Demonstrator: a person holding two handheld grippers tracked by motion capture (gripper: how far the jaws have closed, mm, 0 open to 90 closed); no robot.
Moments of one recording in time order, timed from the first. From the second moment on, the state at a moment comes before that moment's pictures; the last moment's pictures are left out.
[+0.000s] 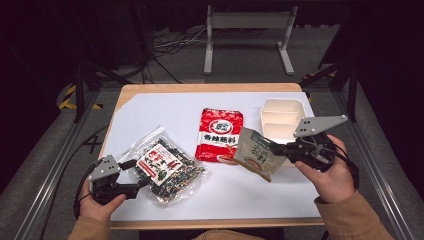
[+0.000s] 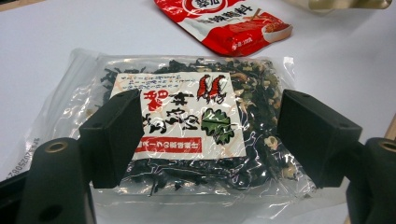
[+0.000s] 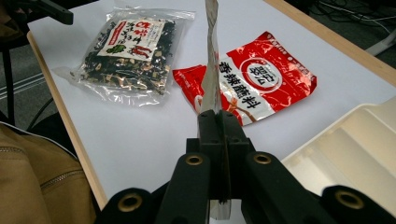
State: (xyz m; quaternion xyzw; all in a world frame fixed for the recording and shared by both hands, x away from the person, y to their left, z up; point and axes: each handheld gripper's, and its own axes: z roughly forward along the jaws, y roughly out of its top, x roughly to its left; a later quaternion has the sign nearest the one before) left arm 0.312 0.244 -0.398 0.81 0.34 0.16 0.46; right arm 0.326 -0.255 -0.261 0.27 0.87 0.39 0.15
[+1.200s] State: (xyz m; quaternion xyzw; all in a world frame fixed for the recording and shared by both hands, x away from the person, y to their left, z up) left arm 0.313 0.255 -0.399 0.80 0.36 0.16 0.46; right arm 0.368 -0.279 -0.199 0.23 0.87 0.38 0.23
